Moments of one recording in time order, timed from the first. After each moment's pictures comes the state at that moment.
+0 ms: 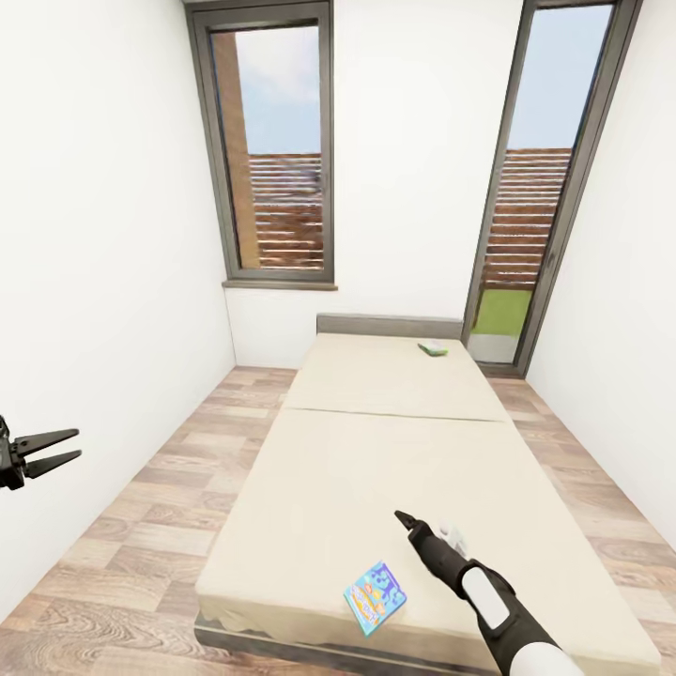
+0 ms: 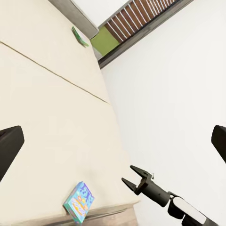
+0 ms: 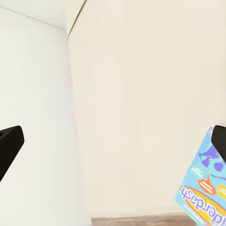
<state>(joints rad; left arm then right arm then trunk) -0.65 0.66 0.55 -0.79 0.02 0.99 -1.57 -0.53 0.05 -0.21 -0.49 -0.70 0.29 0.34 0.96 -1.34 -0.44</state>
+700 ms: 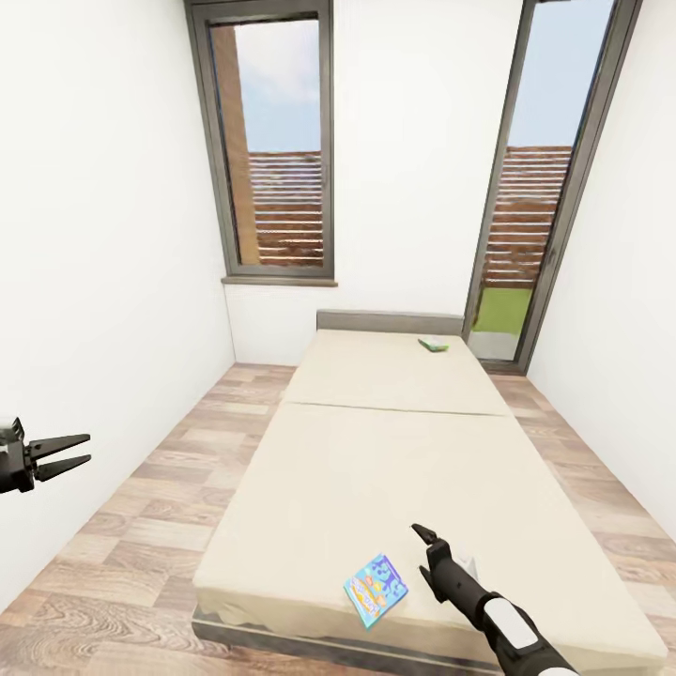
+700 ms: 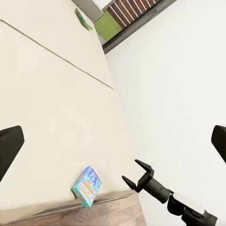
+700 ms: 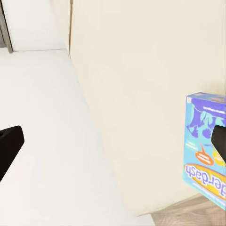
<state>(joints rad) -0.66 0.66 0.49 -0.79 0.02 0.99 -1.57 -0.50 0.00 -0.28 -0.38 -0.98 0.40 0.42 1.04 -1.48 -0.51</state>
